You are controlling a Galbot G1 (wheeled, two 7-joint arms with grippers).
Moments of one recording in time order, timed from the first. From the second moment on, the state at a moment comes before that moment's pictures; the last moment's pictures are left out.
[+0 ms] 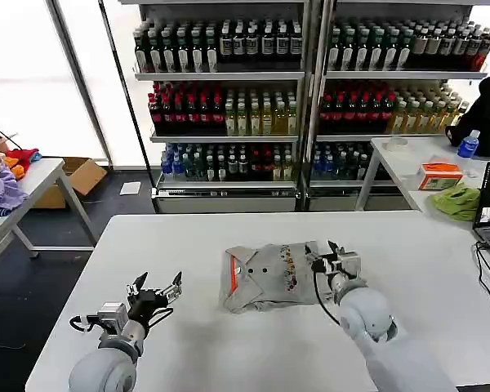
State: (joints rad) left arm 1.35 -1.26 -0.48 -2.07 -0.42 0.53 -0.18; right arm -0.95 1.07 0.14 1.85 0.53 -0.59 0.34
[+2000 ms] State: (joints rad) left arm 1.44 -1.30 -0.47 -2.11 -0.41 0.54 -0.16; right arm -1.18 1.10 0.17 2.02 0.82 -0.58 0.55
